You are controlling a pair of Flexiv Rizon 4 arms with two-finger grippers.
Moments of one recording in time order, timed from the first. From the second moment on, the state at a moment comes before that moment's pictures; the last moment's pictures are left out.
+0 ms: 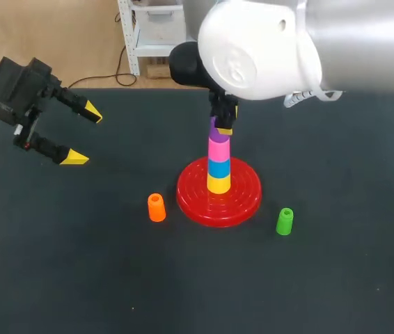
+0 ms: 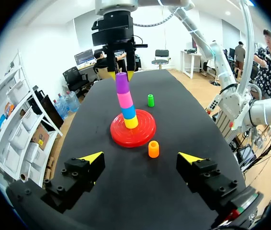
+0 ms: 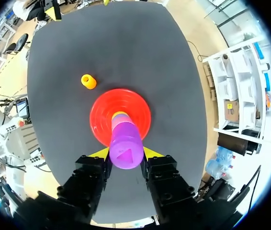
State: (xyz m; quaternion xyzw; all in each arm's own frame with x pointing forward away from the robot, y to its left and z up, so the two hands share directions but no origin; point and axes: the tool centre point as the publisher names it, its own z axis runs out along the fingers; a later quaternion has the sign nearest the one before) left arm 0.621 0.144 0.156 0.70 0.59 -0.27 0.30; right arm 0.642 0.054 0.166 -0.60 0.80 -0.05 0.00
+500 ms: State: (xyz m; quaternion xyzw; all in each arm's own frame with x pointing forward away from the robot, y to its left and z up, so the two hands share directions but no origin) left arm 0.621 0.144 0.156 0.70 0.59 -0.27 0.30; right arm 0.645 0.055 0.162 -0.59 0.81 -0.04 0.02
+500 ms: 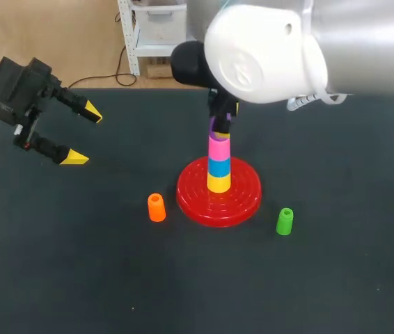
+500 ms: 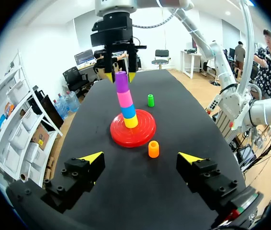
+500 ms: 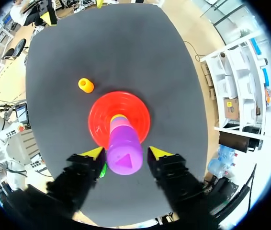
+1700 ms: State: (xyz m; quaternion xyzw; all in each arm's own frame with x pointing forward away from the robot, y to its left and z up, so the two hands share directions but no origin) left arm 0.621 0.144 0.156 0.70 0.59 -0.27 0.30; right arm 0.648 0.055 0.206 -0.57 0.81 -0.08 0.06
